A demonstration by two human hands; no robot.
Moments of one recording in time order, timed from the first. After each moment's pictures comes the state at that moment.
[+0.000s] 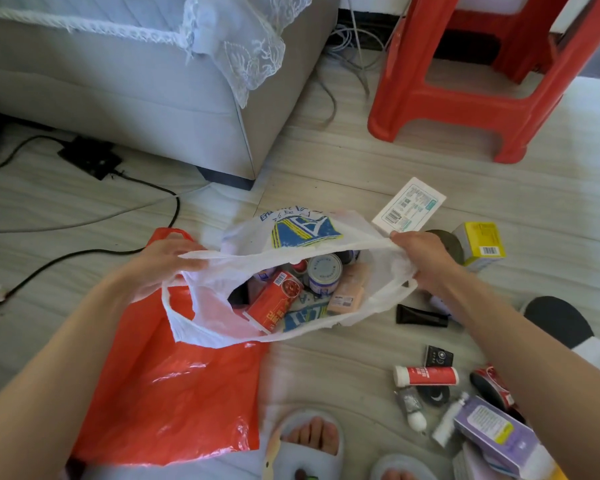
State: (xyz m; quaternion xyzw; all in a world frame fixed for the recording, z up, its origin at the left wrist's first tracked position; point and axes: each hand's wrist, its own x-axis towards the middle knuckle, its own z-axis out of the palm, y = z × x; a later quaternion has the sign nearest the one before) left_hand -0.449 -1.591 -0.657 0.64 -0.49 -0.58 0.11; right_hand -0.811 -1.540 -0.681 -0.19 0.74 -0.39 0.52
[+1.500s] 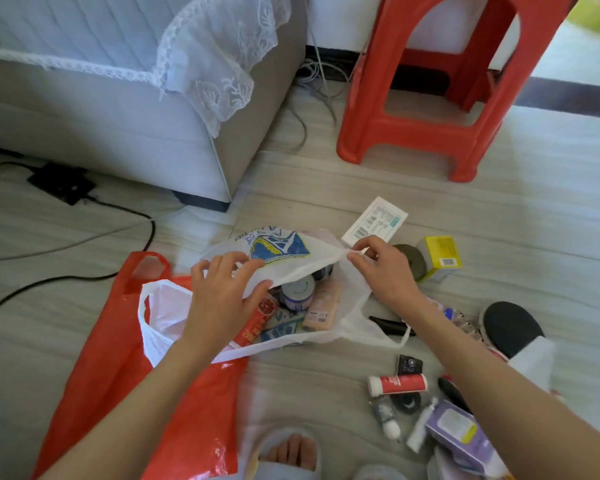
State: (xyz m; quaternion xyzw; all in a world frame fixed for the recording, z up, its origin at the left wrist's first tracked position) left_hand -0.553 -1.540 -0.686 0.49 -0.84 0.03 0.22; right_hand -0.805 -1.513 -0.658 -0.52 0.74 -0.31 0.30
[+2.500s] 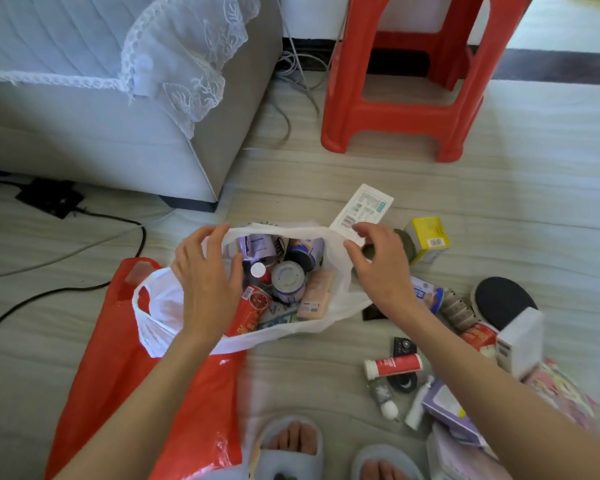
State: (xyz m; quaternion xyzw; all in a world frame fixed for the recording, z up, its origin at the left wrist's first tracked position) left_hand -0.579 -1.538 -0.667 0.58 -0.75 -0.04 0.32; right_hand -0.805 -1.488 -0.661 -0.52 0.75 -0.38 0.18
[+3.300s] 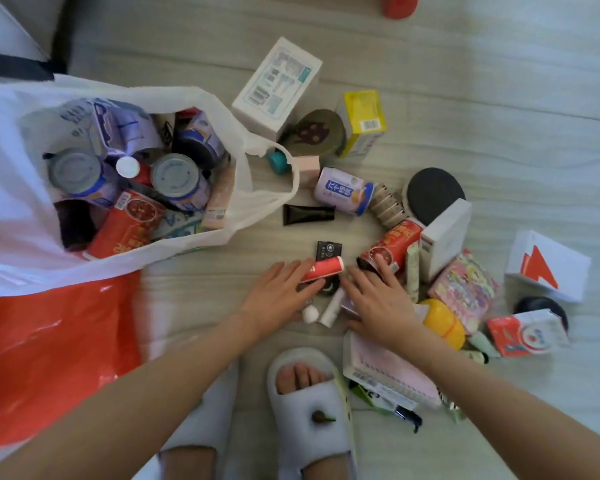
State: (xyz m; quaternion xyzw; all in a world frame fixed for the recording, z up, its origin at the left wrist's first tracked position) left_hand -0.713 -1.398 -0.824 0.17 -0.97 -0.14 -0.11; right_hand -0.894 -1.297 -0.797 -0.72 0.67 0.17 0.11
